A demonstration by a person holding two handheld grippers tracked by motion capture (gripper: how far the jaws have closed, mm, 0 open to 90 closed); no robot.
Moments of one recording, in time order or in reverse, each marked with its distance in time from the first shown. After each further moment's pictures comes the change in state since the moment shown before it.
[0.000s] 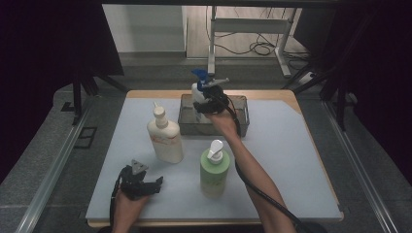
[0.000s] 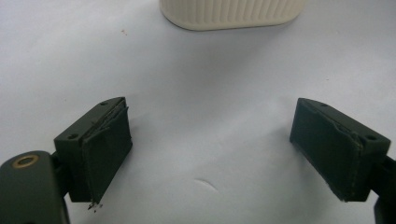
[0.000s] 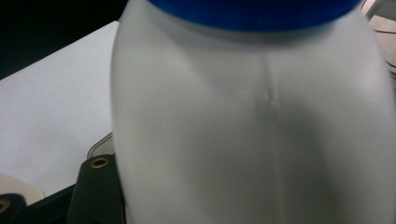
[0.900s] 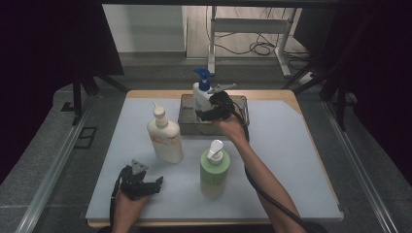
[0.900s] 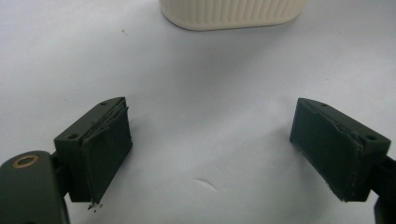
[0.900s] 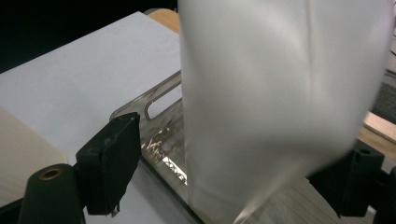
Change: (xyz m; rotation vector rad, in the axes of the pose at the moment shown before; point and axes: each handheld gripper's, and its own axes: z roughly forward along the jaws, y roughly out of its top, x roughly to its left) left arm 0.000 0.000 0.000 -0.001 0.001 -0.001; right arm -0.005 -0.020 -0.018 -0.010 0.077 -0.049
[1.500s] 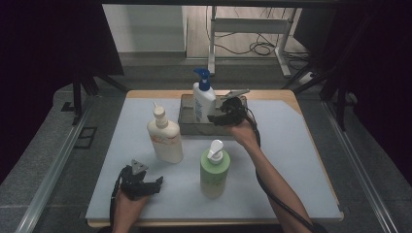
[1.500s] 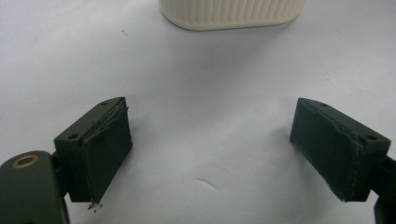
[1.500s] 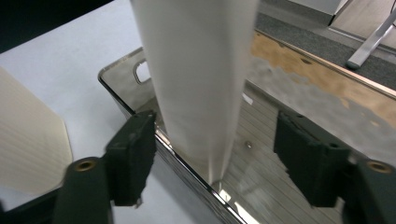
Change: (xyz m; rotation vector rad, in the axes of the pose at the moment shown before) left arm 0.000 0.000 0.000 -0.001 0.000 0.000; right arm -0.023 -0.030 -0.020 0.033 0.027 0.033
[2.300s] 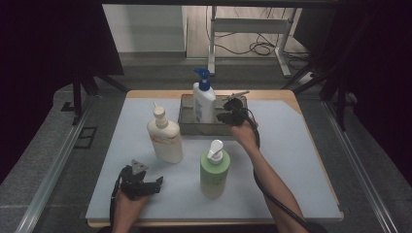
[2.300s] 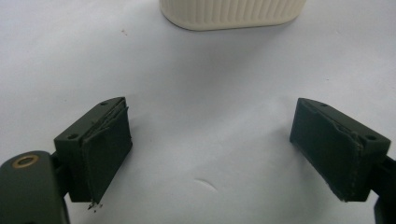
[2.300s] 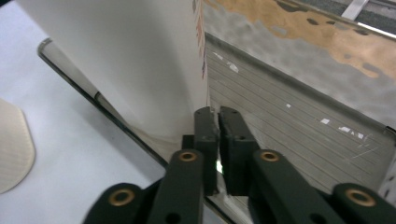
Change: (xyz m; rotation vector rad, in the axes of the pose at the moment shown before) left arm 0.000 0.000 0.000 0.000 0.001 0.000; right arm -0.014 -0.011 0.020 0.114 -0.052 0.096
